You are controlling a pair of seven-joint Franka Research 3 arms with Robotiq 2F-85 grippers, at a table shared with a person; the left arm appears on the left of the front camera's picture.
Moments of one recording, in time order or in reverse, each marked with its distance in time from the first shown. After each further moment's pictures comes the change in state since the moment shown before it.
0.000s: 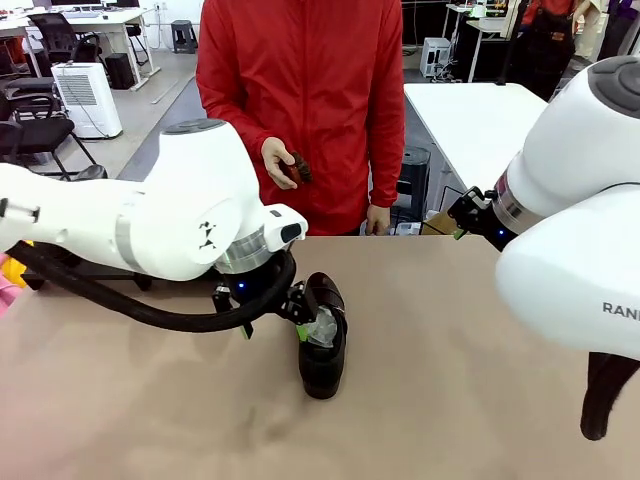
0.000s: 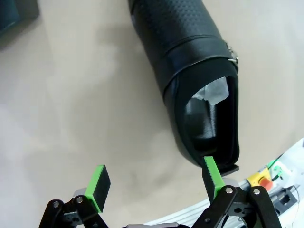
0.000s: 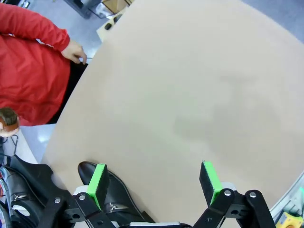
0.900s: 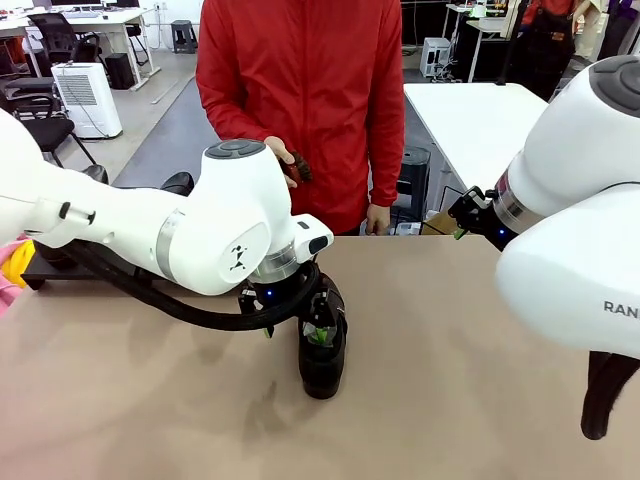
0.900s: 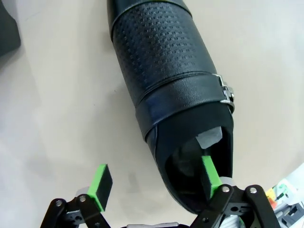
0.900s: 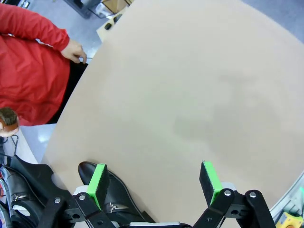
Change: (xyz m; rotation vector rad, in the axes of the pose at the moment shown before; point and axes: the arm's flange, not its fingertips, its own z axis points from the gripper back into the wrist) left arm 0.019 -0.021 -0.033 0.042 -0.055 -0.014; right arm 0.001 0.000 0.000 0.000 0.001 -0.001
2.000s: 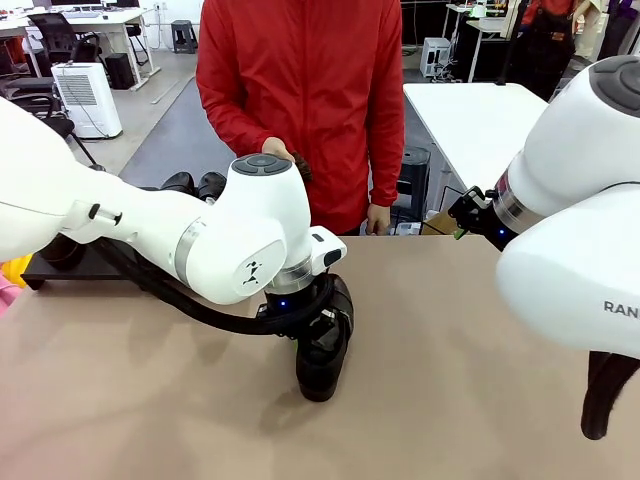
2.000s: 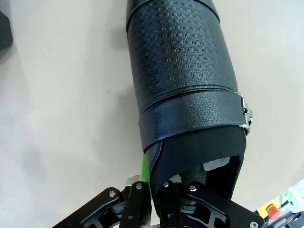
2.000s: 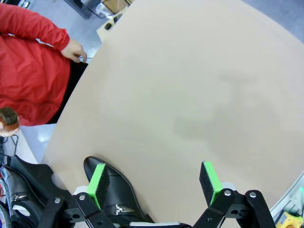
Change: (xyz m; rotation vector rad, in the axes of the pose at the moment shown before) left arm -0.001 -0.016 -0.019 0.054 0.013 0.008; right arm 0.000 0.000 0.000 0.000 0.000 0.000
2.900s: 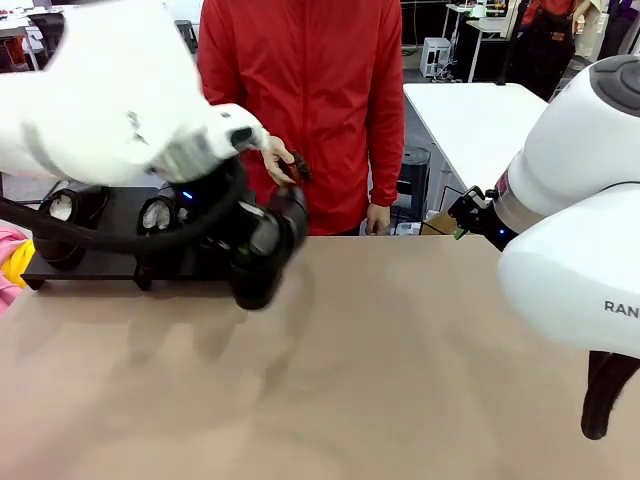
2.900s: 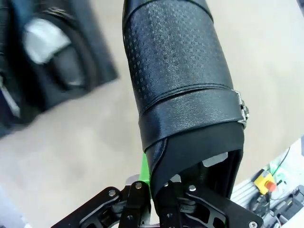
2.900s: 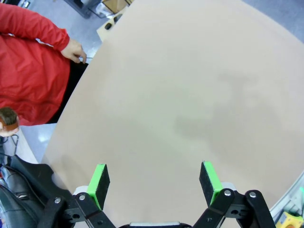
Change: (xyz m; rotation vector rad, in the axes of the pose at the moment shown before) left arm 0.014 0.125 0.196 -0.063 -0.176 -0.056; right arm 0.000 0.000 0.000 0.001 0.001 0.000
